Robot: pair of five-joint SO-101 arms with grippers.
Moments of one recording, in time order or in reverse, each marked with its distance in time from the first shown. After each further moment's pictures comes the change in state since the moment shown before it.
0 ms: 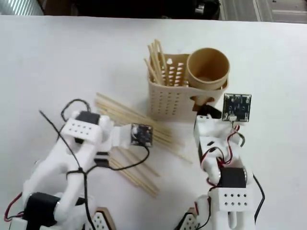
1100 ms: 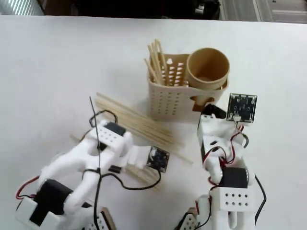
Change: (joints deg) left arm 13.0 9.5 3.3 -4.0 0.5; right arm 1.6 0.0 0.0 0.0 0.0
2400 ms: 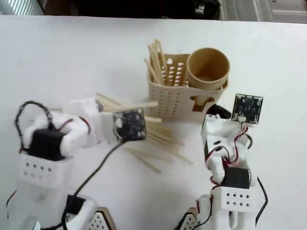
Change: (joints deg) left arm -15.2 -38.6 -27.4 22.5 8.8; right arm 2.6 0.0 0.0 0.0 -0.4
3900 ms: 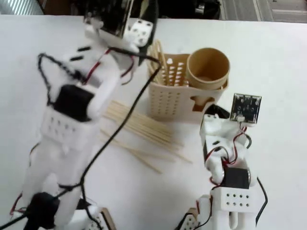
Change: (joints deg) left arm 14.0 30.1 -35.1 -45.7 65.5; right arm -1.0 0.0 0.0 0.0 0.0
